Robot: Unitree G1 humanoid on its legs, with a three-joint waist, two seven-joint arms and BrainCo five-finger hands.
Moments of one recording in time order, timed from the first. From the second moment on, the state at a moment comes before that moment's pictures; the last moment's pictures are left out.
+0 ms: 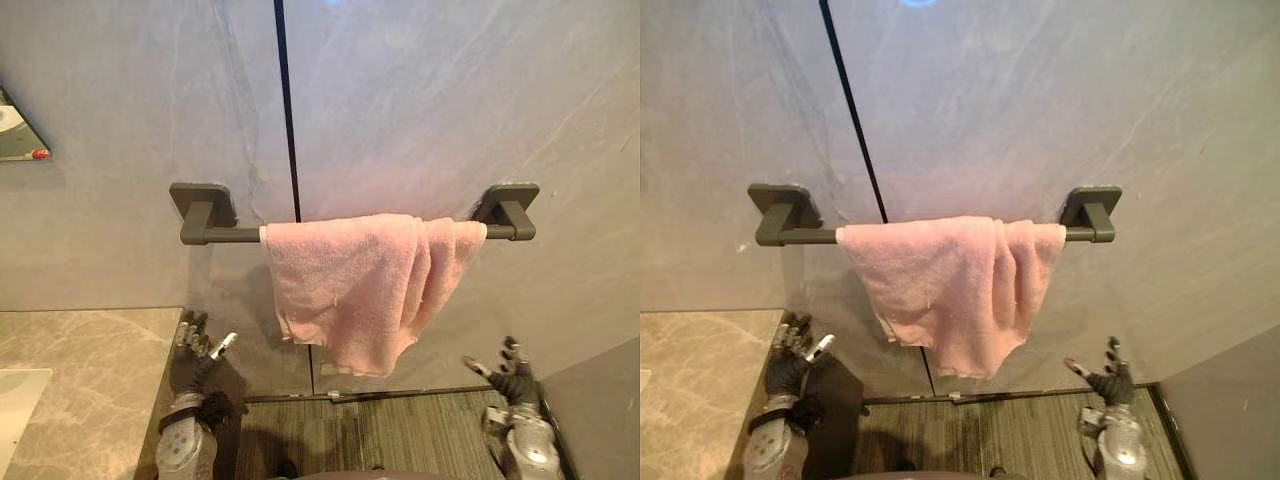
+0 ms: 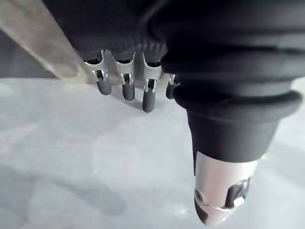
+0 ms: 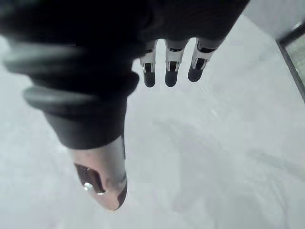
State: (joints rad) left arm 0.38 0.03 0.17 -0.06 -0.26 -0.20 0.07; right arm 0.30 -0.05 -0.36 0.13 -0.01 -0.10 -0.10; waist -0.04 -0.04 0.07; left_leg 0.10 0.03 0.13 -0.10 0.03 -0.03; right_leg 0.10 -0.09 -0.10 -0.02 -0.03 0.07
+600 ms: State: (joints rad) left arm 0.31 0.14 0.18 -0.76 -0.31 -0.40 0.10; right arm 0.10 -0.15 -0.39 -0.61 0.22 -0.35 -0.10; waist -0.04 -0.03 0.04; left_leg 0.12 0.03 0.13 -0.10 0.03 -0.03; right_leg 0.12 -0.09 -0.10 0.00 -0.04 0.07
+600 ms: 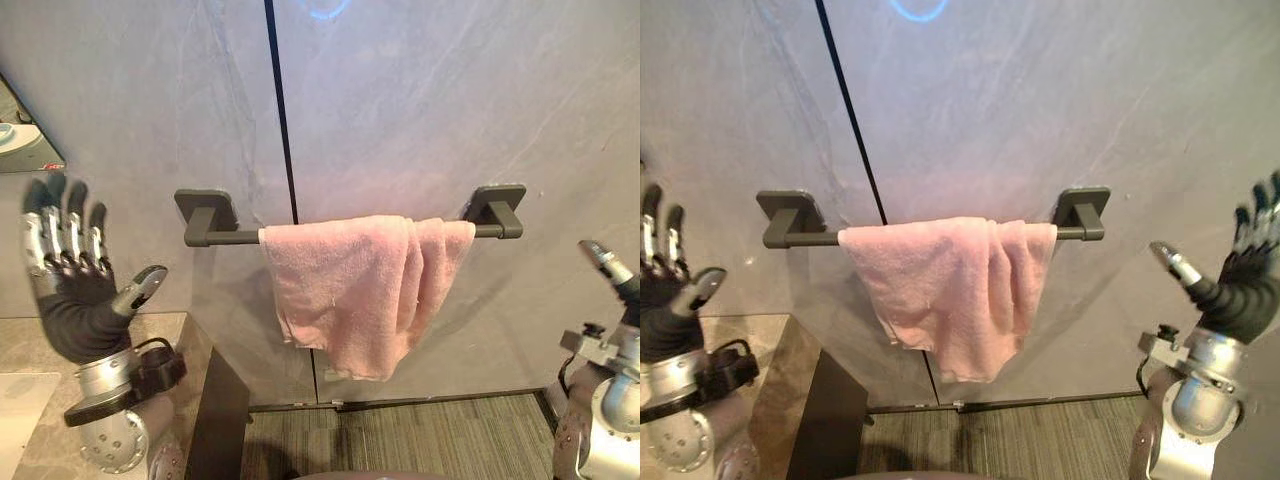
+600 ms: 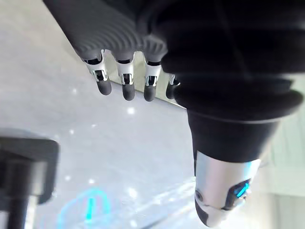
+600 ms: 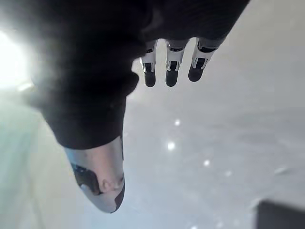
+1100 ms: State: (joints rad) left arm 0.13 0.37 -0.51 -0.61 -0.78 -0.30 -0.25; right arm 0.00 -0.41 0.22 -0.64 0.61 -0.33 0.26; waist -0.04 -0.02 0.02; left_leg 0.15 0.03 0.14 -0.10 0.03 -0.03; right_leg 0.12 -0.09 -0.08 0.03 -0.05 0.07
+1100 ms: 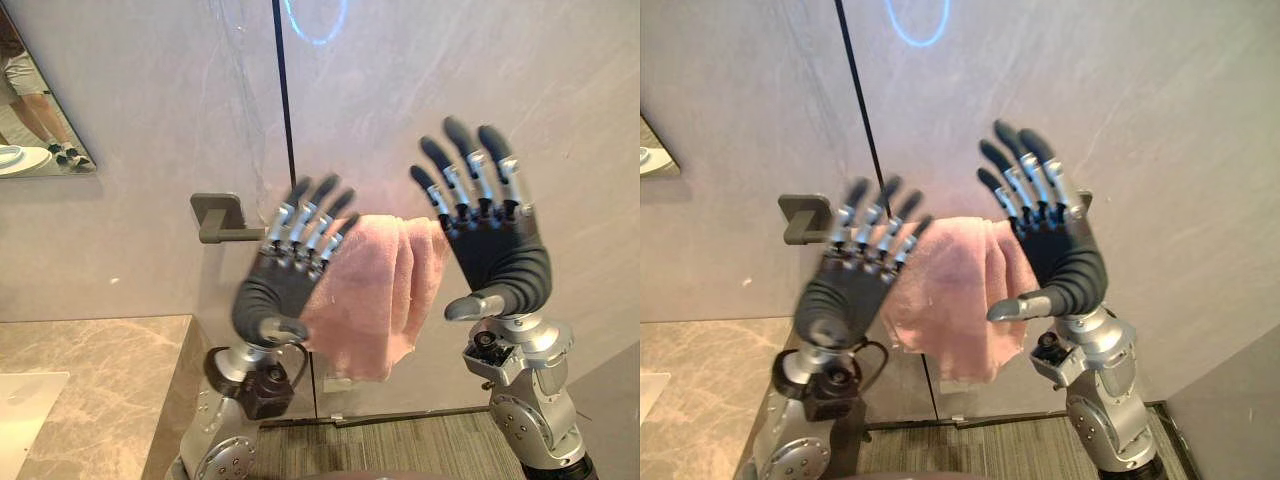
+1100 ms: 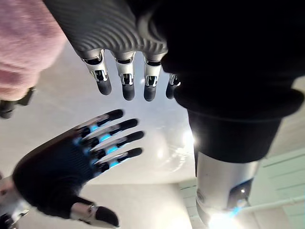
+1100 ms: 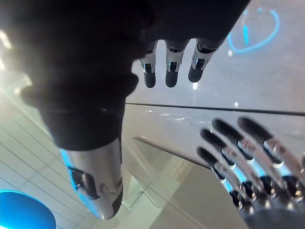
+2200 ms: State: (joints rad) left arm 0.12 0.36 -0.46 -0.15 -0.57 -0.22 -0.26; right arm 0.12 -0.54 0.40 -0.19 0.47 -0.18 0.33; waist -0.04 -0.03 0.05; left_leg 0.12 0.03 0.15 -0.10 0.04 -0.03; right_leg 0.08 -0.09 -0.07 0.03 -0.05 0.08
